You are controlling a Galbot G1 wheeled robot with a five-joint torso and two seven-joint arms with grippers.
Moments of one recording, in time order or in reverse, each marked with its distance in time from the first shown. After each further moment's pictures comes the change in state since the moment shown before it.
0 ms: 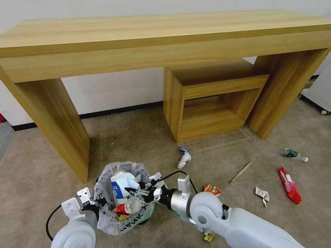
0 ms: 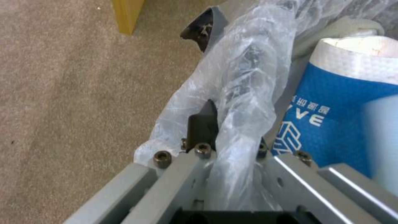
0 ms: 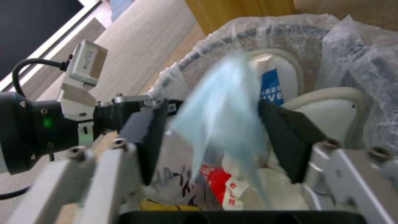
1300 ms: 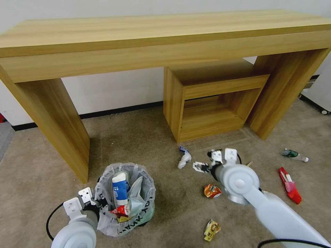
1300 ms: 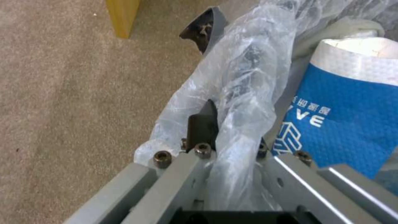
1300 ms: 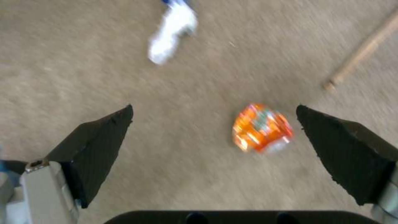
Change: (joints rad) left arm 0.003 0.002 0.014 -0.010 0.042 0.031 0.010; right arm -0.215 -0.079 0.568 0.107 0.403 -0.364 0.981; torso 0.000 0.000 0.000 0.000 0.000
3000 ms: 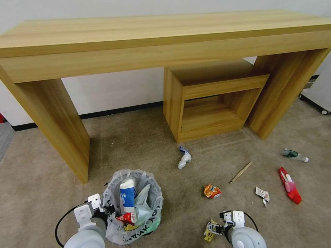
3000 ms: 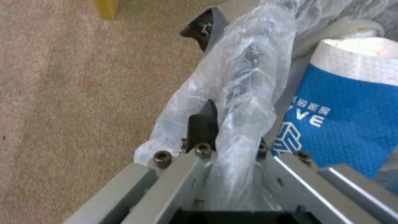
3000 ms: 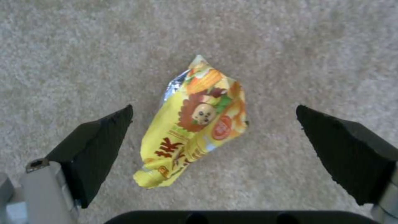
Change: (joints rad) left arm 0.026 -0.023 0.075 0.013 0.082 -0.003 0.023; right arm -0.427 0.144 0.078 -0.305 -0.511 0.043 -0.435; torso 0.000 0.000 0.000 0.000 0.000
